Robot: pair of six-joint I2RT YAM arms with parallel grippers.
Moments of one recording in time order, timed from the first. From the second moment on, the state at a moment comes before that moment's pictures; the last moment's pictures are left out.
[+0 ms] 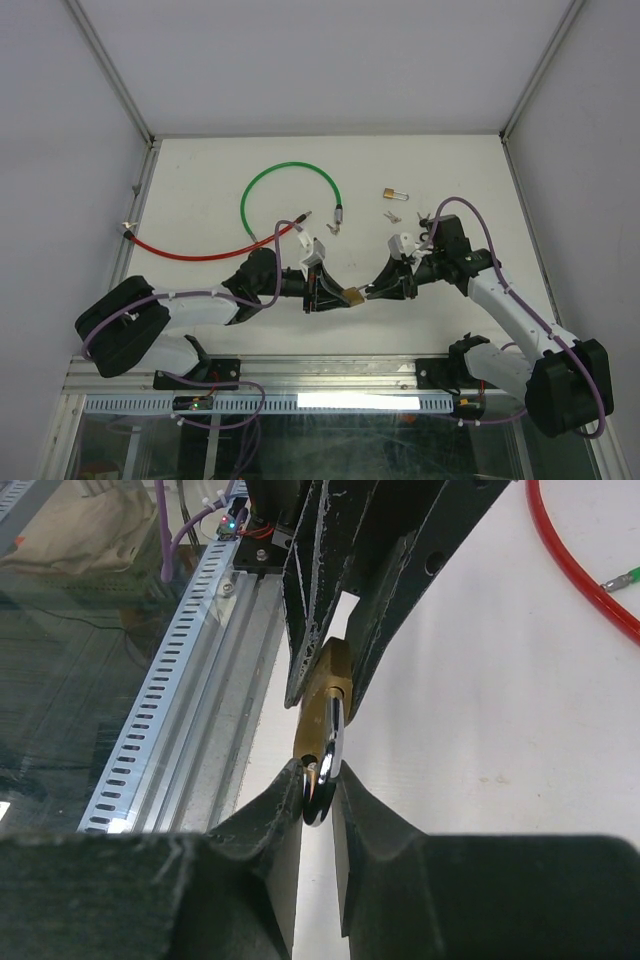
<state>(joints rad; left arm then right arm) -0.86 1.38 0.42 0.91 0.73 -0.39 0.36 1.04 0.65 -0.56 -1.34 -0.86</state>
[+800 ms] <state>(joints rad) -0.87 1.32 0.42 0.78 0.63 -0.29 0.35 1.04 0.65 -0.46 -1.30 -0.67</state>
